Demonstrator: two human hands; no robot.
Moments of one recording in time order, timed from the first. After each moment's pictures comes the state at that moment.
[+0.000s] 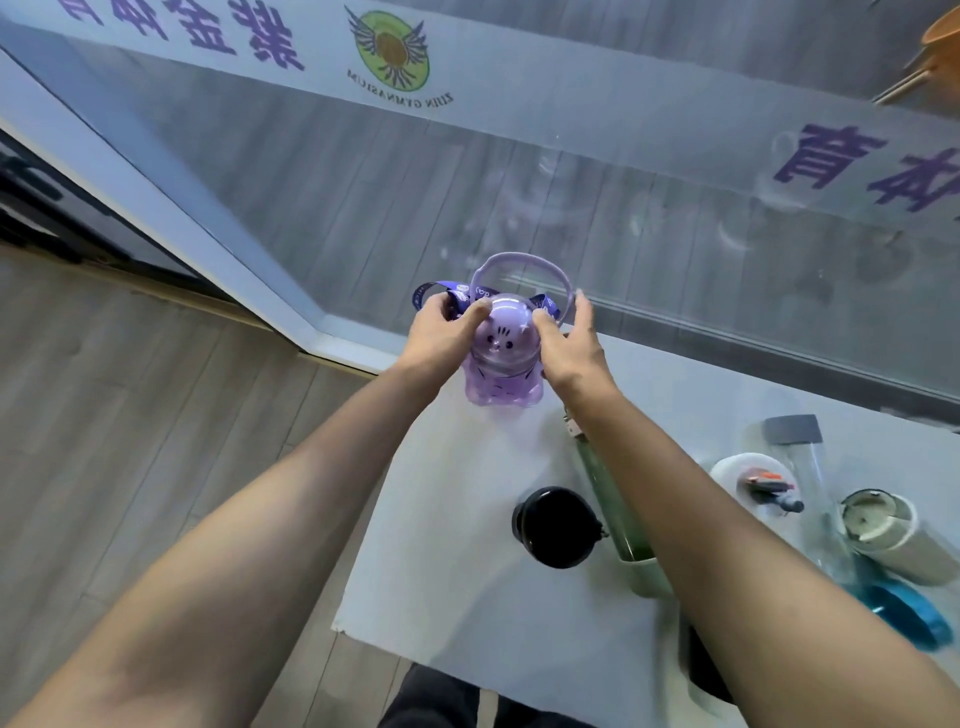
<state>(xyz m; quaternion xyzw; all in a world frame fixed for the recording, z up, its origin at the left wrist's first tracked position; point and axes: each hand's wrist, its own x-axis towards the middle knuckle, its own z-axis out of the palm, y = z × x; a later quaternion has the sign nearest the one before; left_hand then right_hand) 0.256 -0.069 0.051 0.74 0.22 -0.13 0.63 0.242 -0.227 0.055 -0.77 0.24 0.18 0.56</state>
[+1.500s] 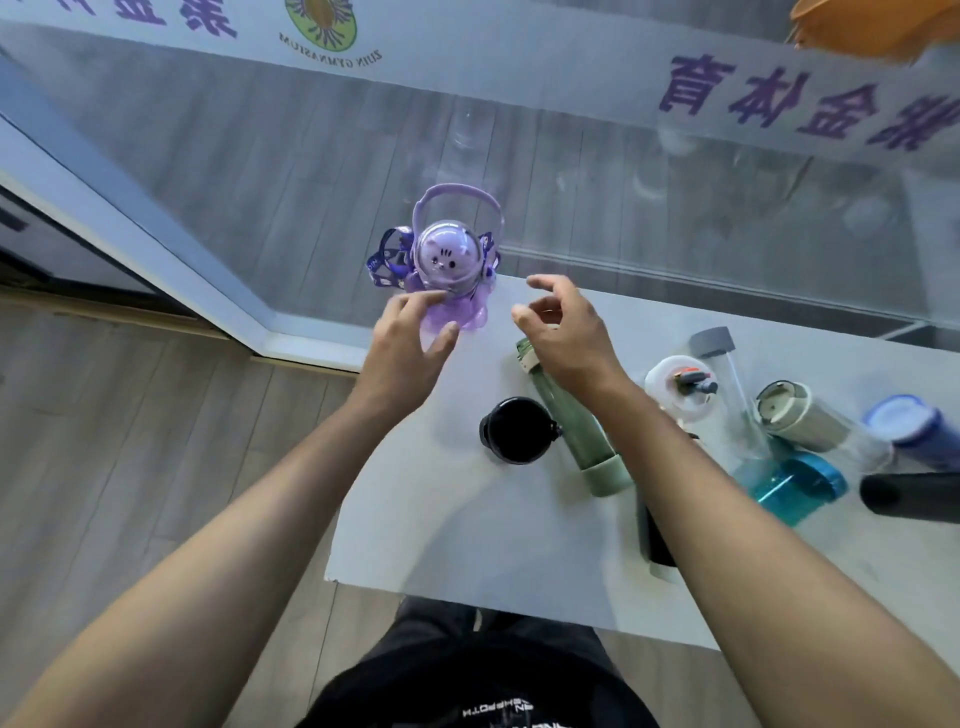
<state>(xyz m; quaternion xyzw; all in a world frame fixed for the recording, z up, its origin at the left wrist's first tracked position) 0.152 -0.068 0.085 0.90 -0.03 -0.07 0.43 0.151 -0.266 0.099 -0.87 0.13 0.08 0.48</state>
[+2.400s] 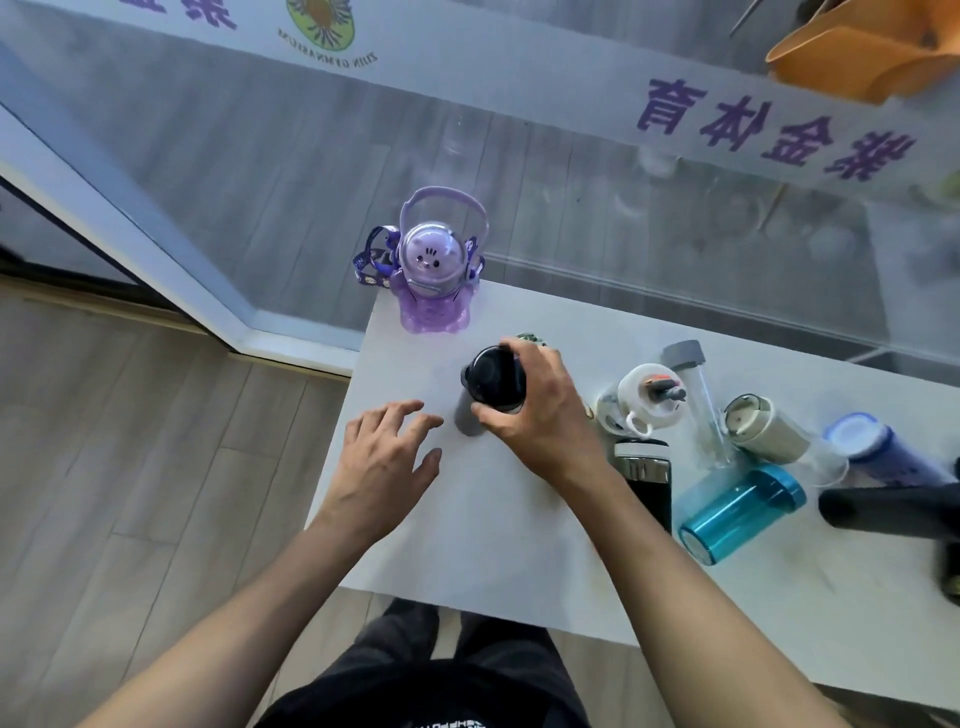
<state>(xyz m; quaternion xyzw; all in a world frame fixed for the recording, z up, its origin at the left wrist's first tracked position) 0.039 -0.062 0.062 0.97 -0.12 -0.09 0.17 0.075 -0.263 0.090 -0.93 0.02 0.05 0.36</state>
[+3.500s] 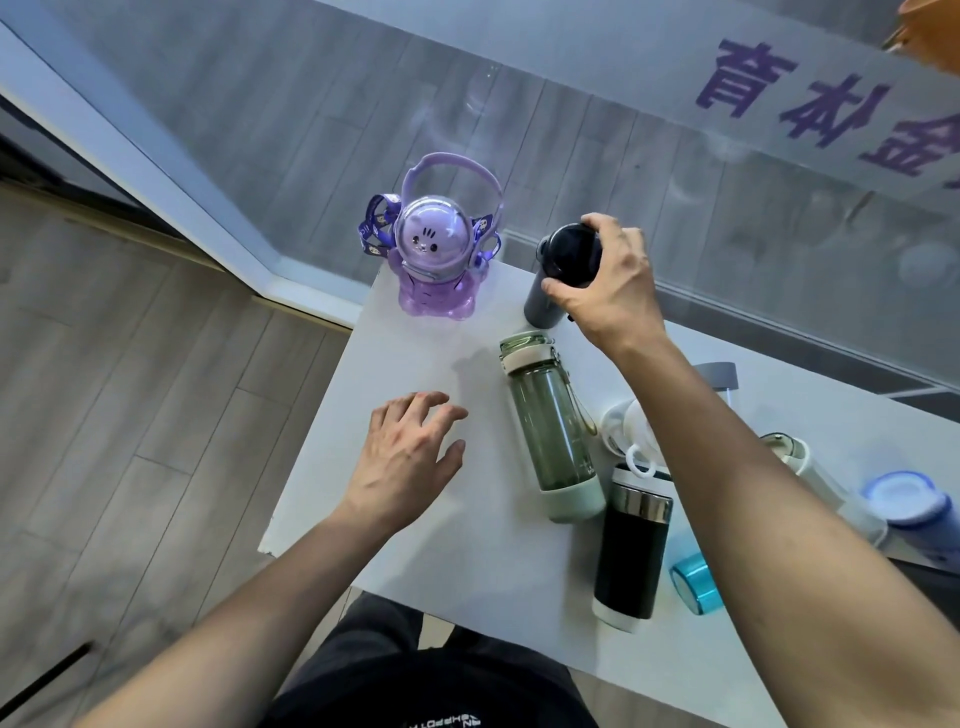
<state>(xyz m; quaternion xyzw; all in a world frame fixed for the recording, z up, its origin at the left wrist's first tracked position) 0.063 -0.123 0.036 0.97 -0.06 -0.14 0.18 0.233 -0.347 0.073 -0.94 0.05 0.03 0.33</state>
